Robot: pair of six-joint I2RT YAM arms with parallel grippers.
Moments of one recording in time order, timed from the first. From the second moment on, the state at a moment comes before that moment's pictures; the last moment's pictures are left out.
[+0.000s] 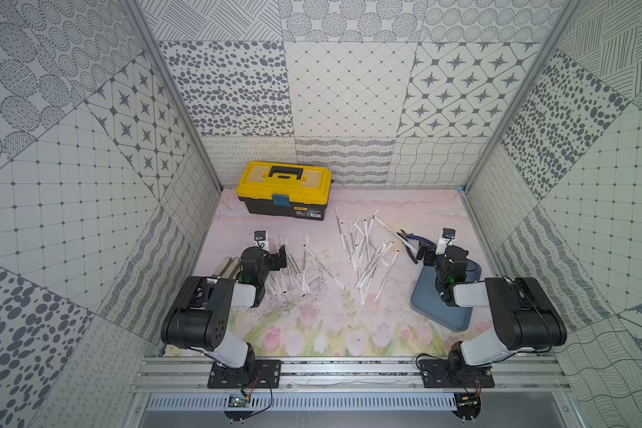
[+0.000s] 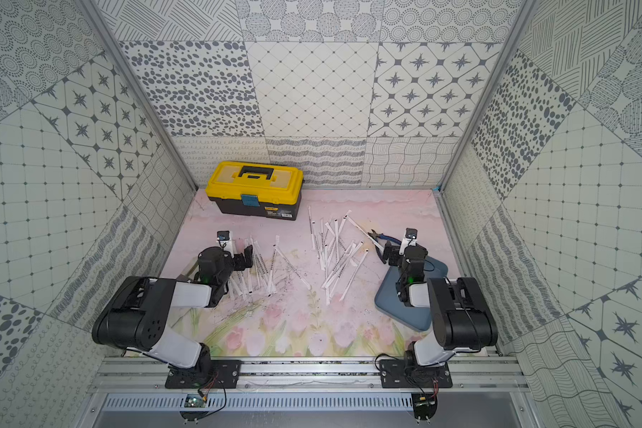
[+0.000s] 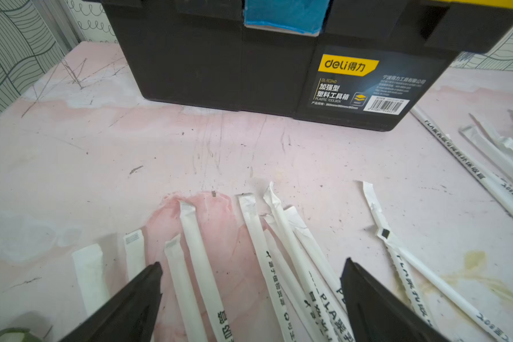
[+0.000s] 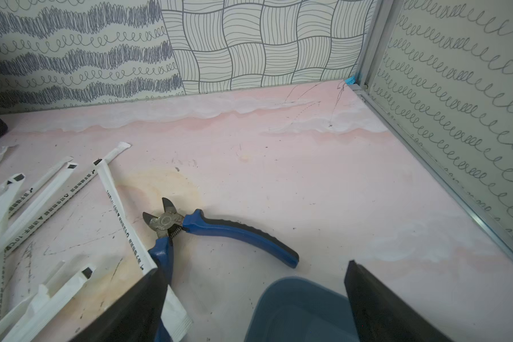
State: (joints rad) left arm -0.04 1.58 0.40 0.78 -0.01 -0.06; right arm 0.03 1.55 0.37 0.86 0.12 0.07
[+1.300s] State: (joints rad) left arm -0.24 1.05 0.93 -0.22 -0.20 -0.39; right arm 0.19 1.14 0.85 -0.71 0.13 0.63
